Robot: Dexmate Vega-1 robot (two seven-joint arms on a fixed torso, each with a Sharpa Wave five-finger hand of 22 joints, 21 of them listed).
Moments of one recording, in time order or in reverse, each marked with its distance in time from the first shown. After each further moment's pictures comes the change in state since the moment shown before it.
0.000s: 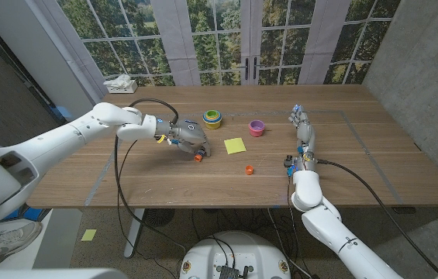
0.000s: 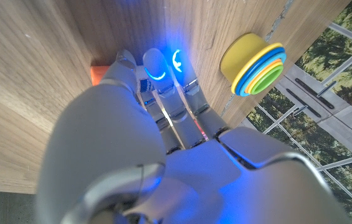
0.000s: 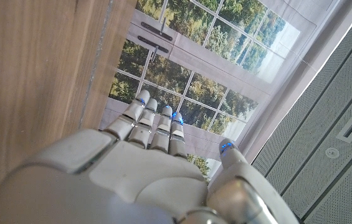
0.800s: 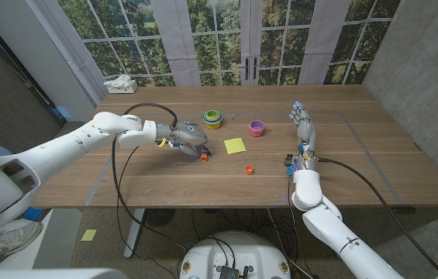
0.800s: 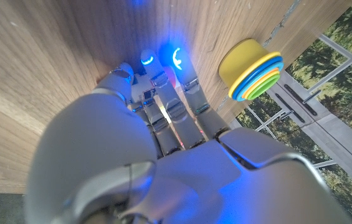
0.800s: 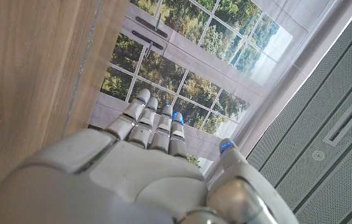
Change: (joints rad) left arm 0.044 -0.007 0.004 0.031 -0.055 0.060 -0.013; left_hand -0.189 -0.016 0.141 -0.008 -0.007 -0.018 0.054 0.001 -0.006 0.051 0.009 0.003 -0.003 -0.121 0.044 -0.762 -0.259 -0.002 -0.002 -0.106 -0.023; right arm -0.005 -0.008 0.000 -0.032 -0.055 -0.018 -0.030; right_hand 0.000 0.000 0.004 -0.004 0.000 0.000 -0.008 0.000 0.000 0.018 -0.007 0.000 0.000 0.021 0.000 0.003 -0.005 0.014 0.000 -0.008 0.000
